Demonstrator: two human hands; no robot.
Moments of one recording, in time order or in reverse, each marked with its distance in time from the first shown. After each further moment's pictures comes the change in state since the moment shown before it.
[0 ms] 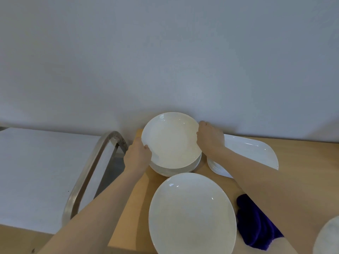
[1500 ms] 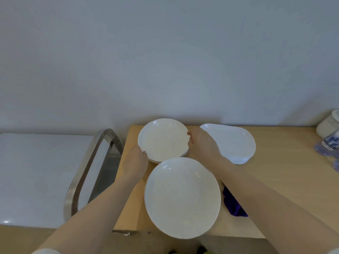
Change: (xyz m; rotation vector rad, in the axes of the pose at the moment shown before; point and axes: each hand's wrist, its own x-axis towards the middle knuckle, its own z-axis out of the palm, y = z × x) left_hand -0.051 -0.015 0.013 0.028 -0.071 0.017; right_hand -0.094 0.002 -0.024 0.339 0.005 0.010
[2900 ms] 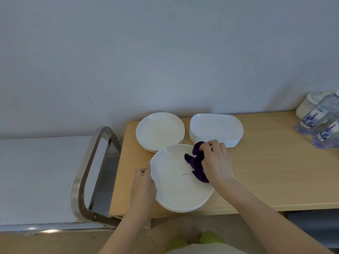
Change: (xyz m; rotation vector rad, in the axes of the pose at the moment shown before) left_hand -0.126 -0.031 0.004 -0.149 -0.084 0.141; right_hand -0.124 0.014 0.001 -0.183 0.294 0.004
